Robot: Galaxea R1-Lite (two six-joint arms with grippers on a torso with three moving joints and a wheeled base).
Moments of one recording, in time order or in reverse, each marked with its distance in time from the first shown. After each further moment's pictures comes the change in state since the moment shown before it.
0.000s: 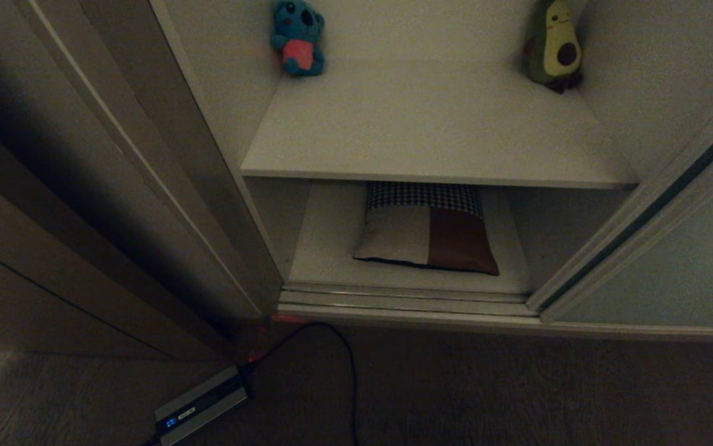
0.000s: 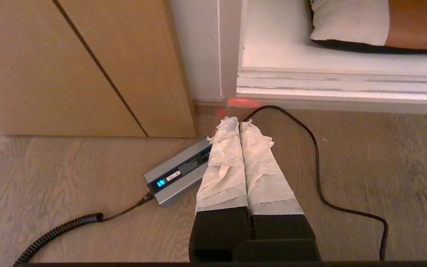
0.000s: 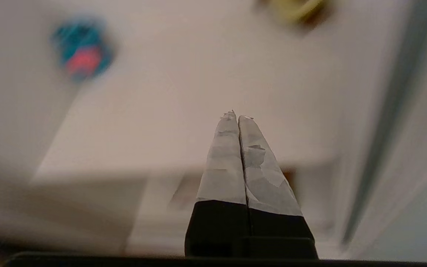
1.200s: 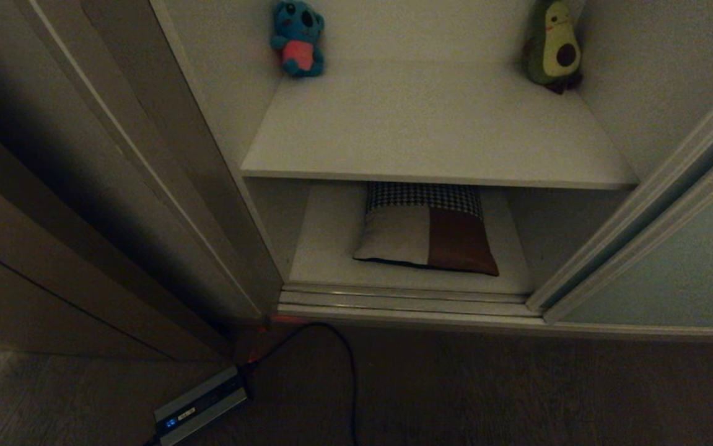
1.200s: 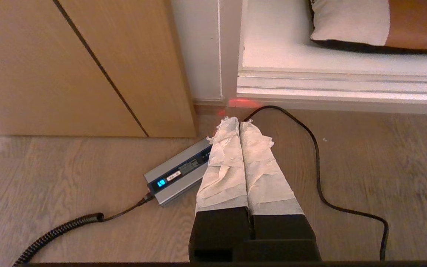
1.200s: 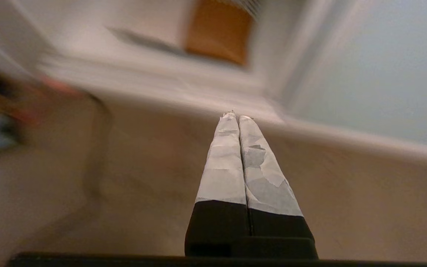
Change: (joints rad) left arm 0.000 0.000 0.000 0.000 0.000 0.000; right arm 0.175 -0.833 1.110 -0.016 -0.270 -0.500
